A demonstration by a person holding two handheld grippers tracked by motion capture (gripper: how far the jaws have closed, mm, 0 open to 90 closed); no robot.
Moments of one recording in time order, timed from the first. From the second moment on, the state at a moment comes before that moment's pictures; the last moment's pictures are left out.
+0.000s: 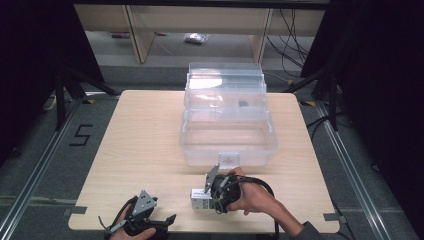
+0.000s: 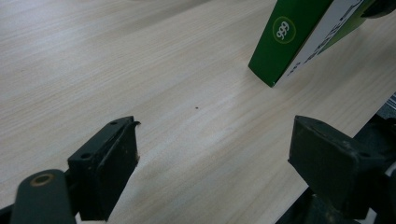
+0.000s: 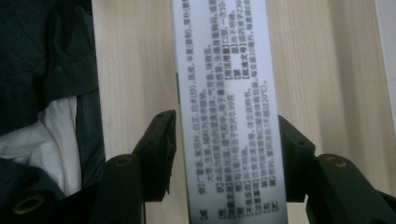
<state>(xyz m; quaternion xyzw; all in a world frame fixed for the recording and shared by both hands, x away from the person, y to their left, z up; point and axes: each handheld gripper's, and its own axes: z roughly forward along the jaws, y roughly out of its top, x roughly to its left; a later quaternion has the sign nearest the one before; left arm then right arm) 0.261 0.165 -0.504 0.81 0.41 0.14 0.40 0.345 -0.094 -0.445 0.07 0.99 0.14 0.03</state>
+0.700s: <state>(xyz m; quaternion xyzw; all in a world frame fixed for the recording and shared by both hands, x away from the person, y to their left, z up) 0.261 0.165 -0.503 0.81 0.41 0.13 0.40 0.351 -0.100 -0.436 0.03 0.99 0.10 0.04</state>
